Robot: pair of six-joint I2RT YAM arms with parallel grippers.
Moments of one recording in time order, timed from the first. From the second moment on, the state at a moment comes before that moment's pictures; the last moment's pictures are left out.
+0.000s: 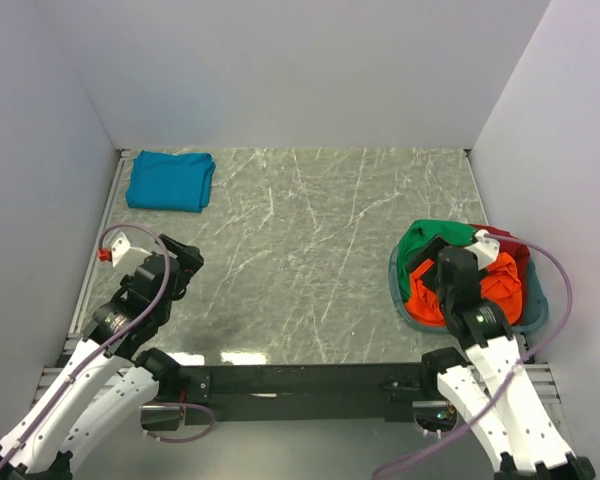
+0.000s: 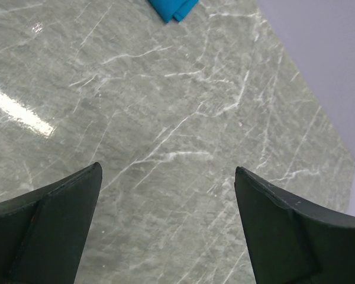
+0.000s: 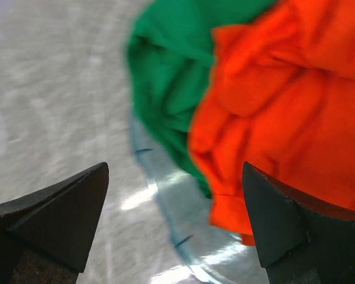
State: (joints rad) left arm -0.53 0.55 0.68 -0.70 -0.63 -1.12; right arm 0.25 0.54 0.62 -0.64 0.38 0.71
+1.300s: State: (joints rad) left arm -0.54 0.61 0.69 -0.73 -0.59 -1.12; right arm -0.14 0.76 0.57 -0.53 0.27 0.67
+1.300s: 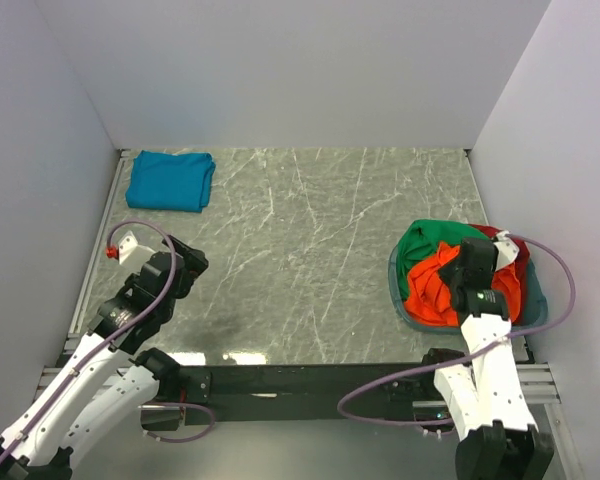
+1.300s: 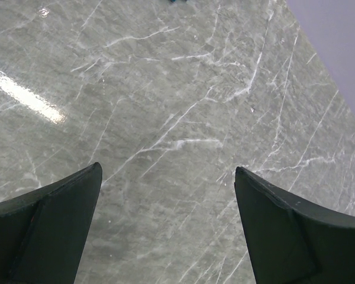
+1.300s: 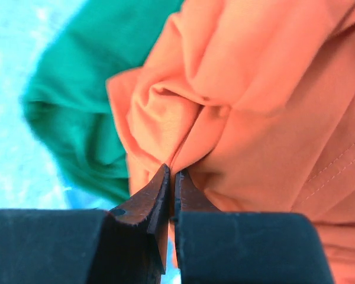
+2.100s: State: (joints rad) left arm -0.54 0.62 0.68 -0.67 -0.51 -1.06; right arm -0.14 0.66 1.19 -0.60 -0.07 0.61
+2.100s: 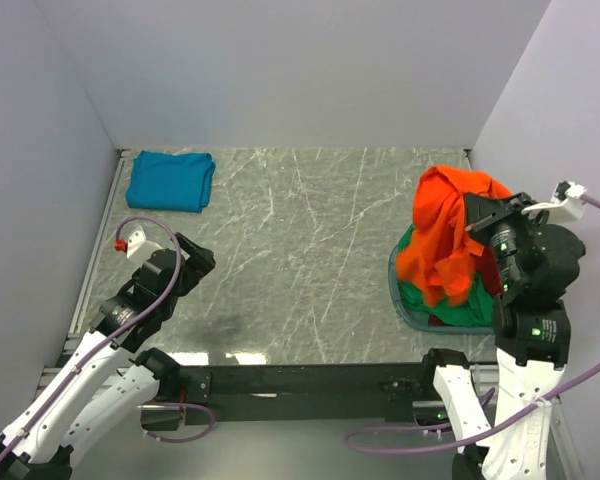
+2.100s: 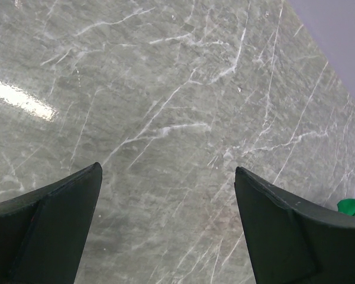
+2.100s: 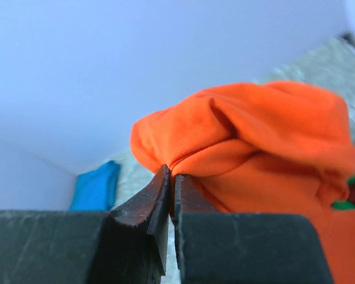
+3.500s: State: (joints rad) left arm -0.54 0.48 0.68 -0.85 -0.42 -1.16; right arm 0.79 1.33 1.47 -0.26 -0.12 0.57
